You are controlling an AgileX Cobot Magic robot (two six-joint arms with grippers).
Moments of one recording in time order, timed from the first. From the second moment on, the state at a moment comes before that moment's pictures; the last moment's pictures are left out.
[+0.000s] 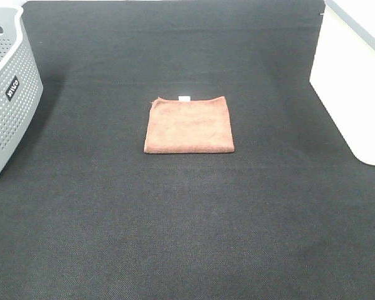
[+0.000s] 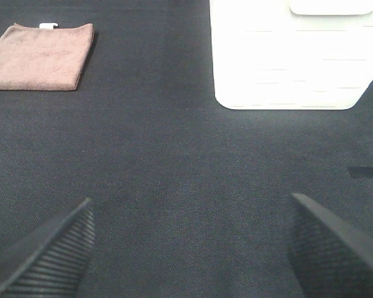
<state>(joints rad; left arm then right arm) 0.01 0.00 -0.51 -0.06 1.05 0.05 0.02 -0.01 -0.50 -0.01 1.07 -0.04</state>
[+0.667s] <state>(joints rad) 0.01 0.00 -0.51 -0.06 1.05 0.05 0.02 -0.01 -0.50 -0.01 1.07 -0.04</state>
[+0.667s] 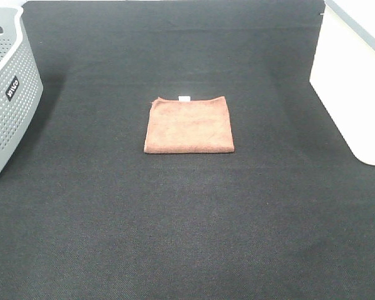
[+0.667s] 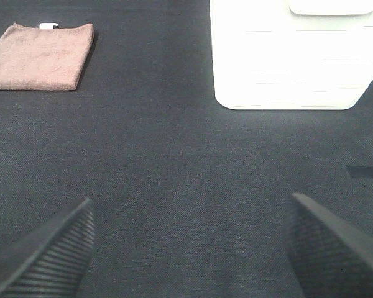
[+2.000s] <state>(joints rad) 0.01 0.00 -0.51 -0.06 1.05 0.05 0.02 1.22 -1.06 0.31 0.78 -0.32</state>
